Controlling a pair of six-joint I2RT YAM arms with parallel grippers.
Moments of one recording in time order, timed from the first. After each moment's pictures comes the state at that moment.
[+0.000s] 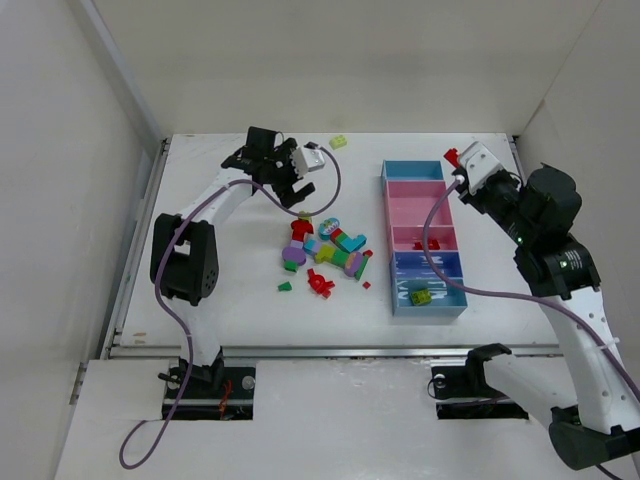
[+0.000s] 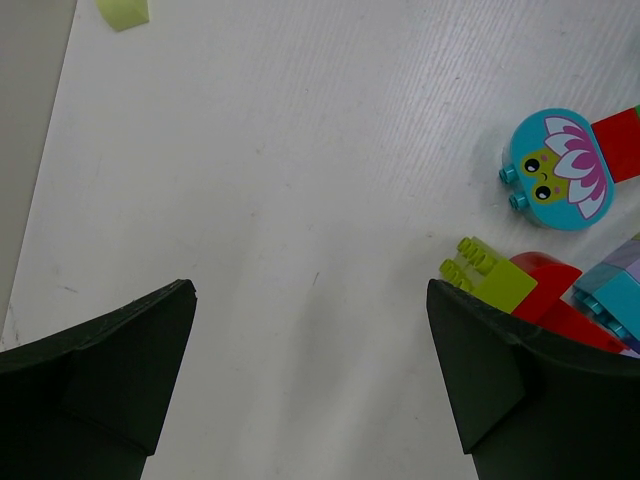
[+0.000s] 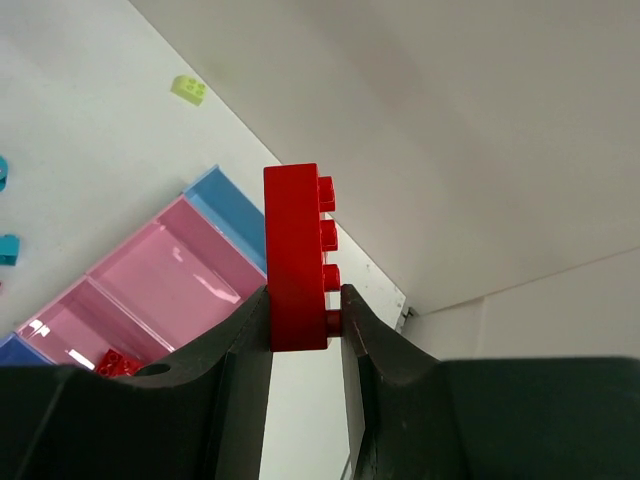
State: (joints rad) left arm -0.30 1.91 1.56 -0.44 0.47 0.84; right arm 0.24 0.90 1.23 -0.44 -0.15 -0.71
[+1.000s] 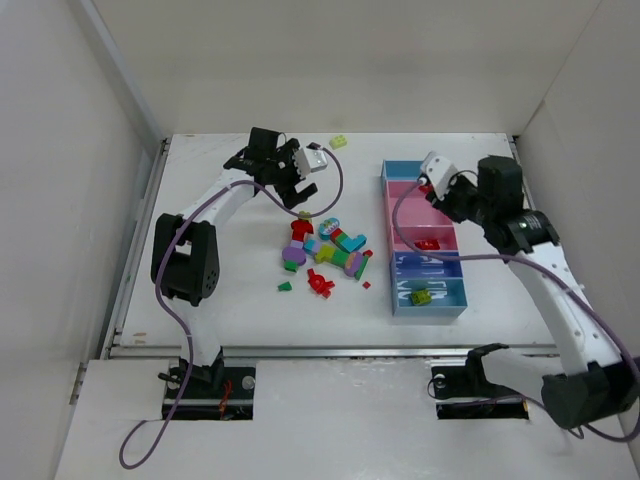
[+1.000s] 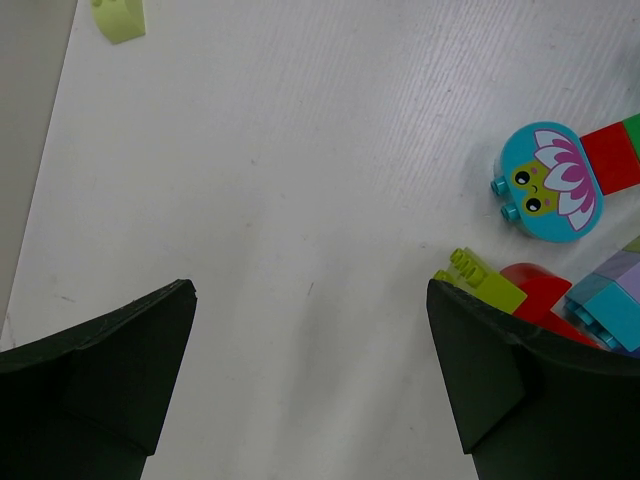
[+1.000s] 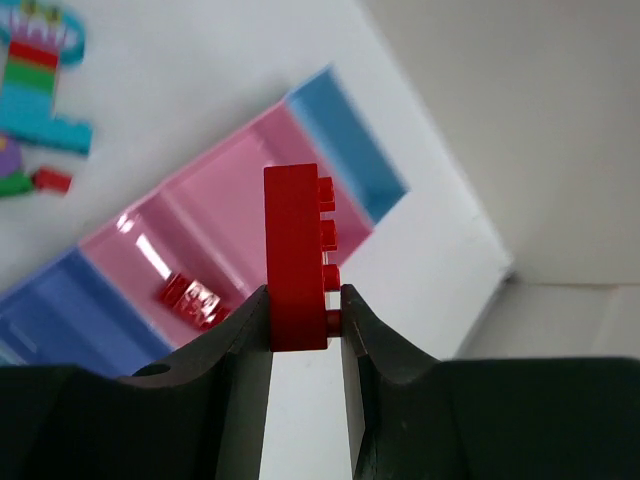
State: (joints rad) left arm -0.31 1.91 1.56 -0.43 0.47 0.83; right arm 0.24 1.07 1.22 -0.57 -0.20 -0.75
